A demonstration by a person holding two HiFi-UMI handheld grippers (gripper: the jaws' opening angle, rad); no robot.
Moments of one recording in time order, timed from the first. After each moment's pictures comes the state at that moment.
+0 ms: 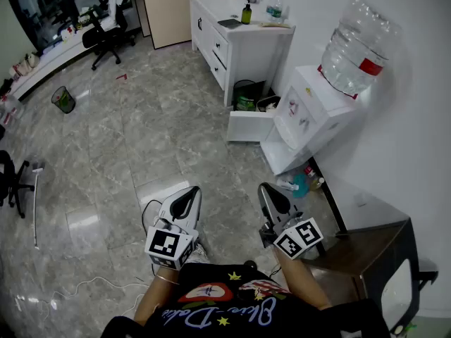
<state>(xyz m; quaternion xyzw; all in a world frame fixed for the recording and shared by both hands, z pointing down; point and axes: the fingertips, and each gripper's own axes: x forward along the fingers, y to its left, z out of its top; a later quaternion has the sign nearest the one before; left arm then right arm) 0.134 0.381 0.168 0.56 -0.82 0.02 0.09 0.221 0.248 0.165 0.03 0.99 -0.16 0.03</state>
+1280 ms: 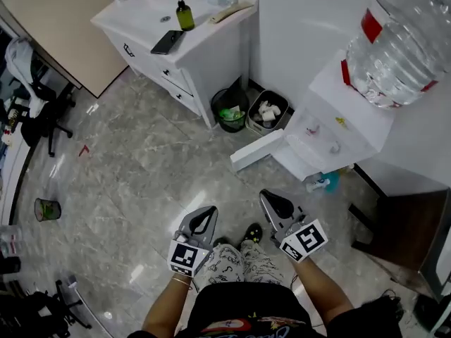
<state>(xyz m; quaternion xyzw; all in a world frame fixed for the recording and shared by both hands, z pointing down) -0.196 0.124 0.340 0.76 -0.62 0.12 0.16 -0.108 0.037 0.279 -0.14 0.98 -0.13 -0.03</state>
